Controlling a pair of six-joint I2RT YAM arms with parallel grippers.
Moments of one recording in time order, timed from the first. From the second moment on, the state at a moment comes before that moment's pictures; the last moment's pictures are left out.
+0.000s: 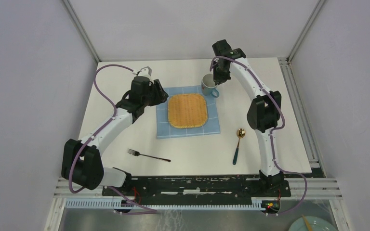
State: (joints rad) left arm -0.36 1.37 0.99 -0.17 -0.02 -0.51; right arm 0.37 2.28 2.28 -1.07 0.09 0.33
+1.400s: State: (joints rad) left arm -0.36 1.40 0.99 -0.17 0.01 -0.51; right arm 0.35 2.44 2.43 -1.09 0.12 0.32
